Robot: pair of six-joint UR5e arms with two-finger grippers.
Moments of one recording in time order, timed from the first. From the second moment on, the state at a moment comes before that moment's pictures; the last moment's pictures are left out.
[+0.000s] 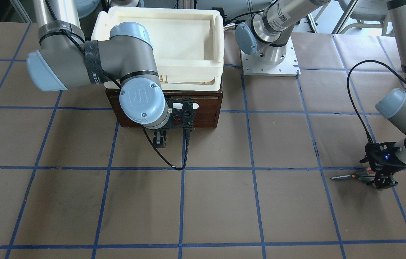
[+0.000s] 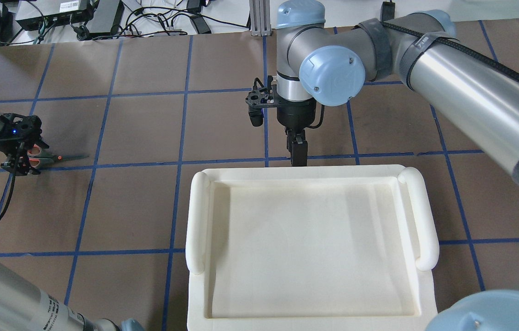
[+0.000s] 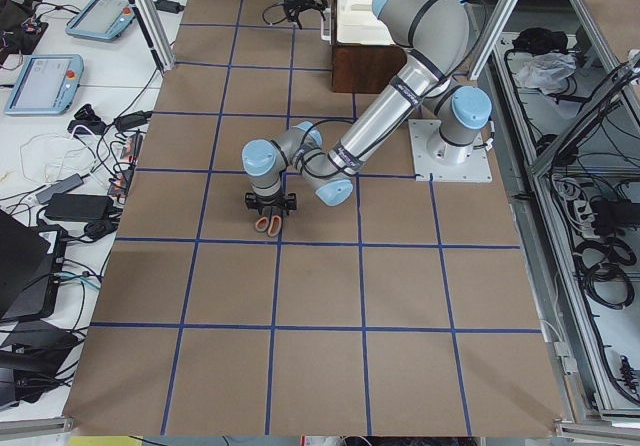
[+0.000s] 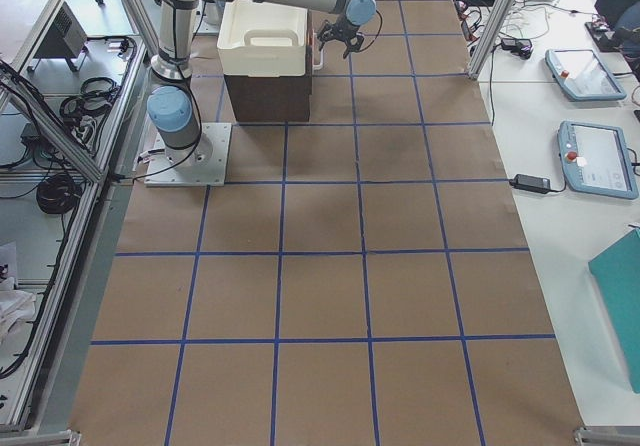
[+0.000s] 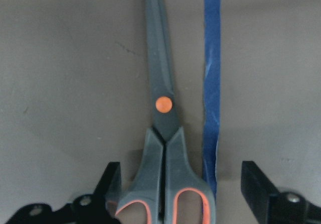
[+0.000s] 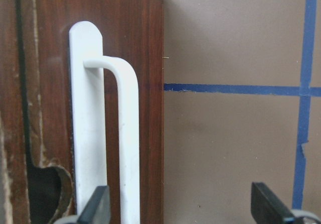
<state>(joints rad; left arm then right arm) -0.94 -2.12 -1.71 -0.93 1.56 2.22 1.85 -1.17 1.48 -1.50 -1.43 -1.33</state>
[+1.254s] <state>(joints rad) -0.94 -2.12 -1.71 -0.93 1.56 2.23 1.86 -1.16 1.54 -1.61 -1.43 -1.25</state>
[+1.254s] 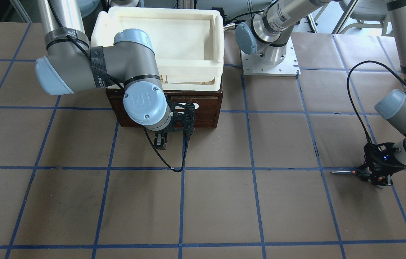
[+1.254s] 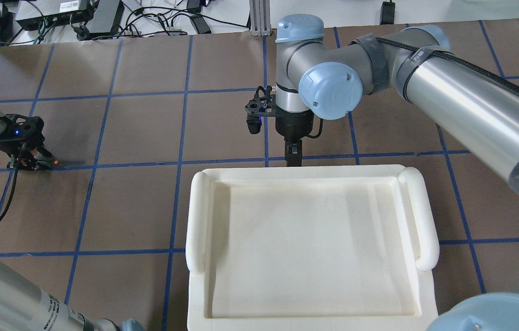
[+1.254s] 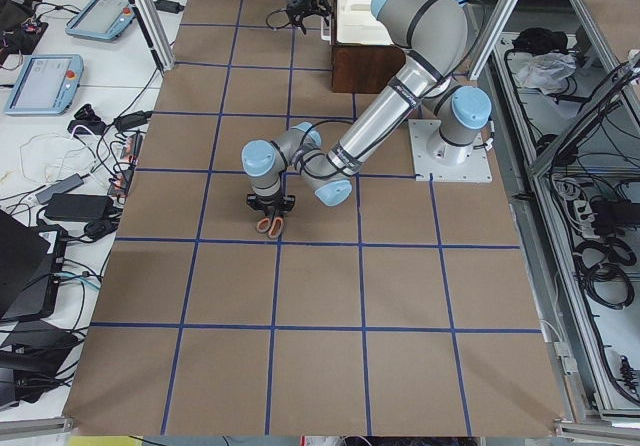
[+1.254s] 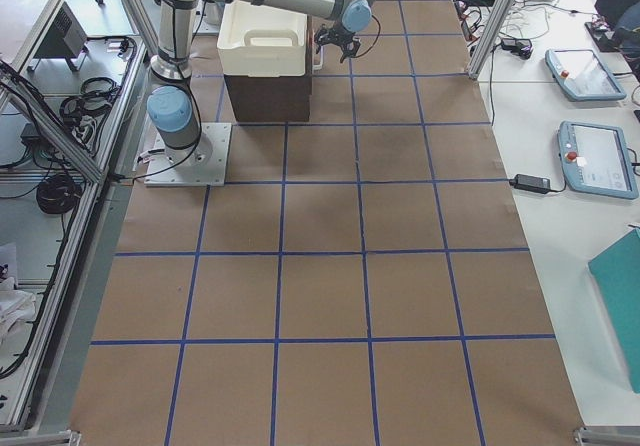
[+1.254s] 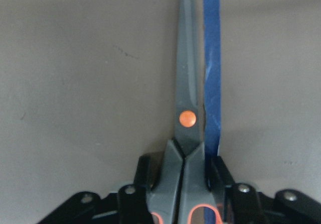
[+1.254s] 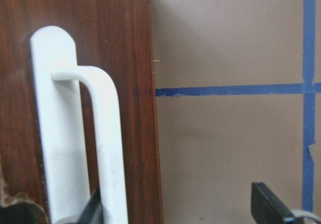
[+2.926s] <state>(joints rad) -1.07 -1.89 -1.62 -1.26 1.61 2.16 1.87 -1.16 1.50 -2.02 -1.56 -1.36</state>
